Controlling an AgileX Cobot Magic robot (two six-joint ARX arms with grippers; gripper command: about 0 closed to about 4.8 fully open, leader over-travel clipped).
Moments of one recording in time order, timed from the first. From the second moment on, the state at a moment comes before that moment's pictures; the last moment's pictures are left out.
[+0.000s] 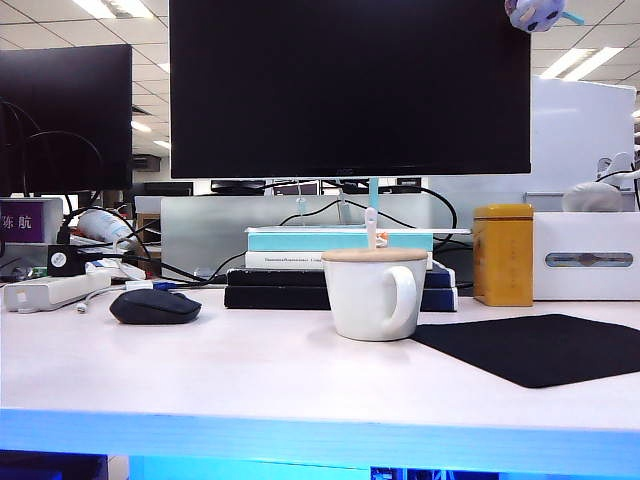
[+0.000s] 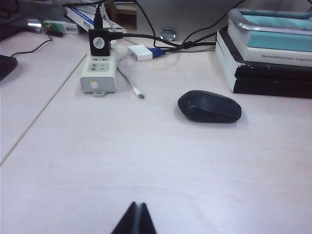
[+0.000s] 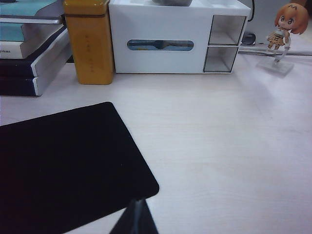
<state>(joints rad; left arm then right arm) -0.02 0.01 0.02 -0.18 0.06 -0.02 -0.02 0.00 0.01 -0.17 0.09 0.00</state>
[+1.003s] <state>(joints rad) -0.02 0.02 0.18 -0.19 -0.04 -0.10 -0.03 0.01 0.14 -0.13 -0.02 0.35</state>
